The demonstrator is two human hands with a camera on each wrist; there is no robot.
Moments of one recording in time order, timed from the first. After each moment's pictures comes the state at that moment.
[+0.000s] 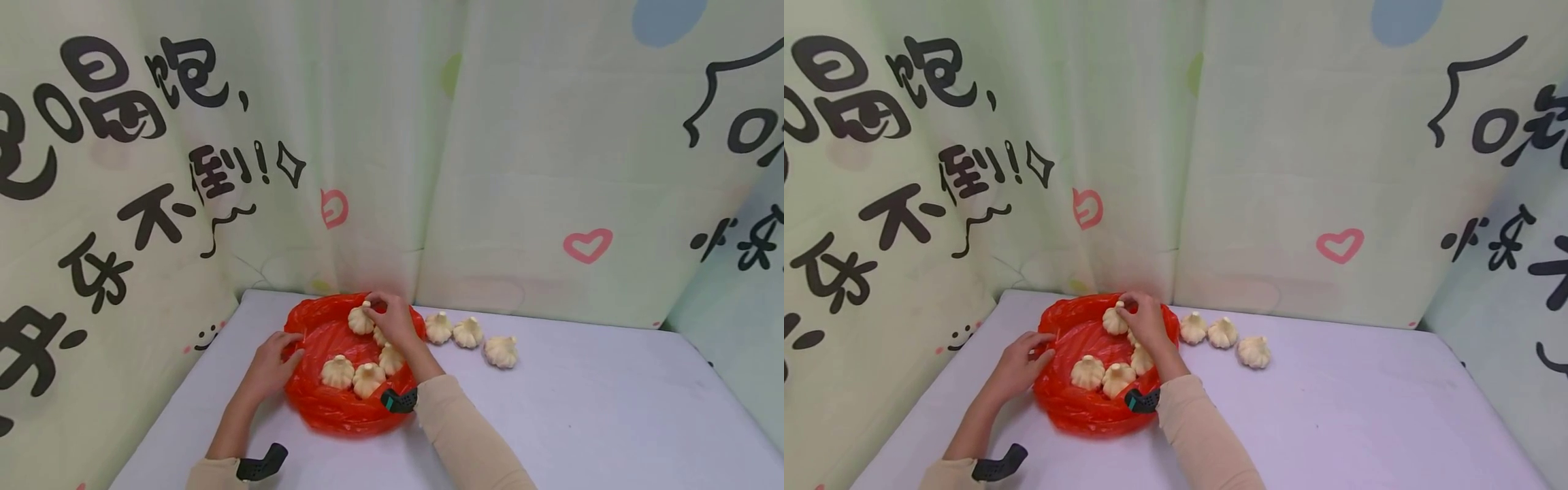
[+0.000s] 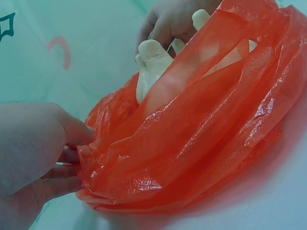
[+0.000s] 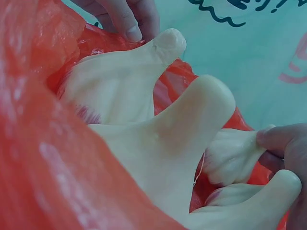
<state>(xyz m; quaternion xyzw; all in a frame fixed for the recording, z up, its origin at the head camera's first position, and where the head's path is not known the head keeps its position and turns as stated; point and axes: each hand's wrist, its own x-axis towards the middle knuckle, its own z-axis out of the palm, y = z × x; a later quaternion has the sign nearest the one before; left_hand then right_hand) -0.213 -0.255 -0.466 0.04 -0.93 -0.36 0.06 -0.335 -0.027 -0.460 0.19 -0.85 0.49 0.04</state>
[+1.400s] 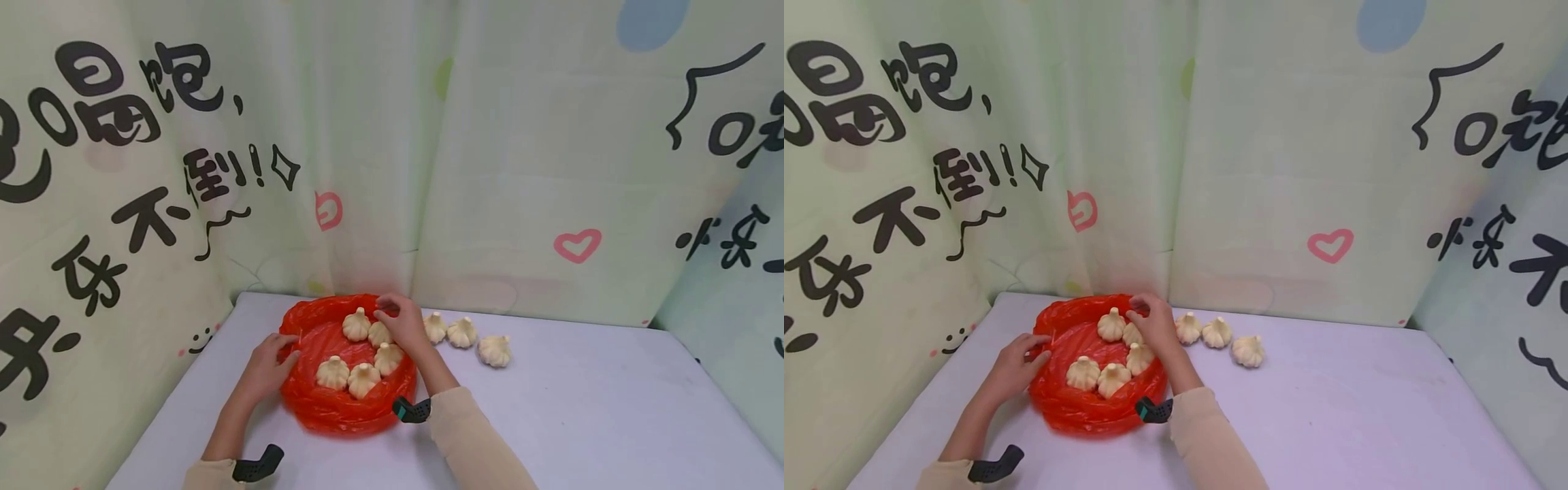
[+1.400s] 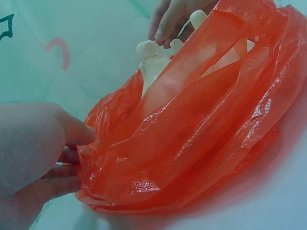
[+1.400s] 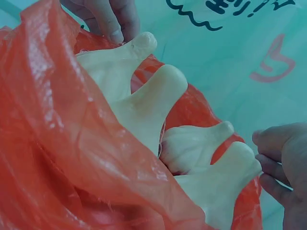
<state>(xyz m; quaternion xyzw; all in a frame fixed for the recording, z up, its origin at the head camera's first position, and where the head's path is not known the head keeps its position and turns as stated) -0.214 -0.255 -0.466 0.03 -0.93 -0.36 0.06 -0.324 0.002 -0.455 0.20 -0.82 0.52 0.08</state>
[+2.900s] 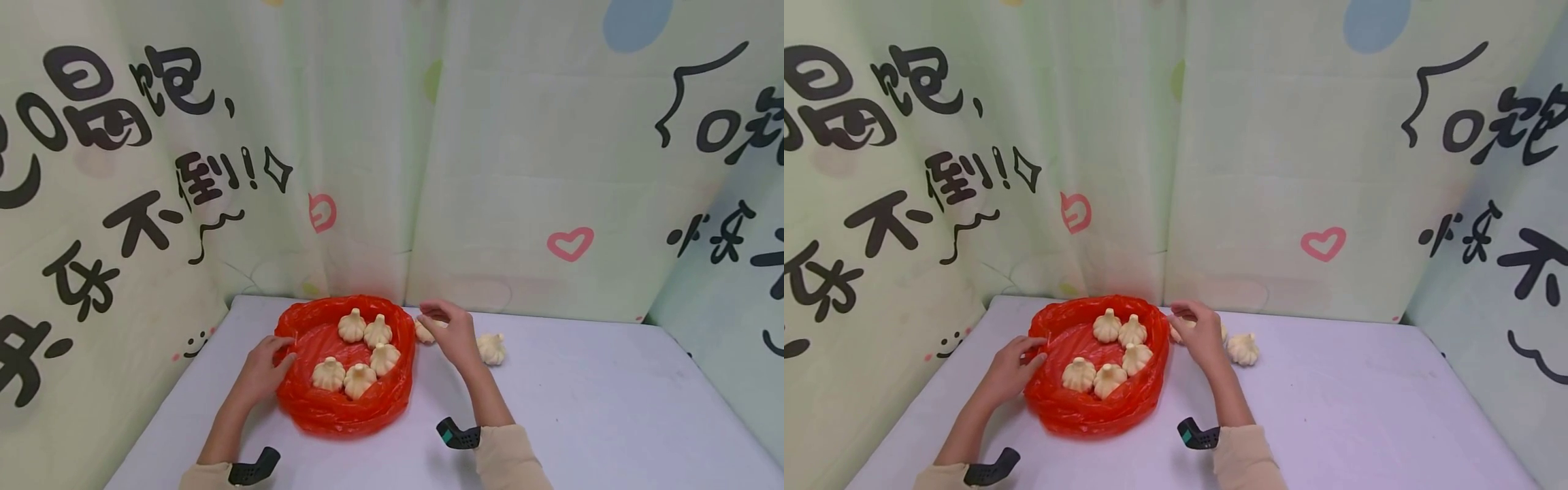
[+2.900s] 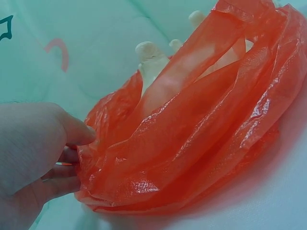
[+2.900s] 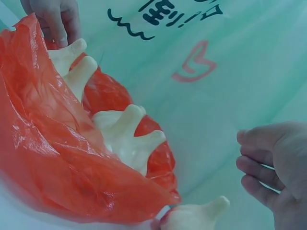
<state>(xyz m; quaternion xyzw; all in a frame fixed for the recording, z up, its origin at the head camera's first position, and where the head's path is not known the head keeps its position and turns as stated) -0.213 -0.253 -0.468 0.03 -0.93 -0.36 0.05 -0.289 0.088 -0.435 0.15 -0.83 0.52 0.14</state>
